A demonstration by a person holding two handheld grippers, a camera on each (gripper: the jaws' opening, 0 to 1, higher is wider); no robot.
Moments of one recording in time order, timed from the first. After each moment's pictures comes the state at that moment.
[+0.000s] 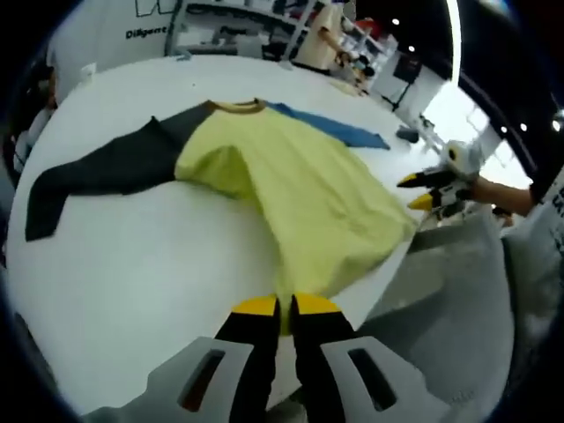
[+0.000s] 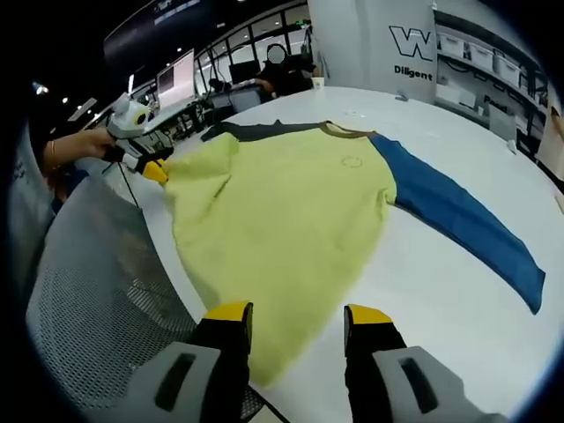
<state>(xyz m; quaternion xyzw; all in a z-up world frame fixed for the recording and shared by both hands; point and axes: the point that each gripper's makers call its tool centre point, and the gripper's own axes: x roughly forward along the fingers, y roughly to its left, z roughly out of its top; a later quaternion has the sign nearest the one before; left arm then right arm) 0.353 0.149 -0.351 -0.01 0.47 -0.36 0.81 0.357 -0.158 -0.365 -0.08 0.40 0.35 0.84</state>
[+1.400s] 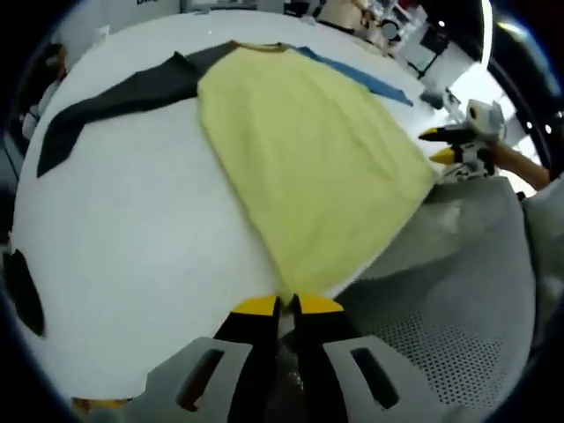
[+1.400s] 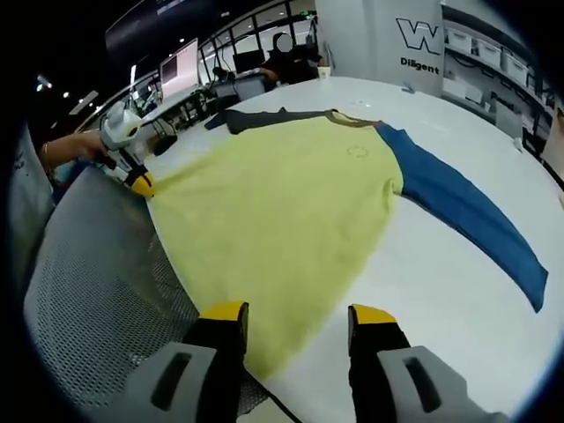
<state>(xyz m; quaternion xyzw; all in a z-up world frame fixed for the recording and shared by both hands) 0.307 0.186 -0.385 0.04 0.53 -0.30 0.79 0.347 -0.154 -0.369 -0.10 0.42 0.36 0.83</state>
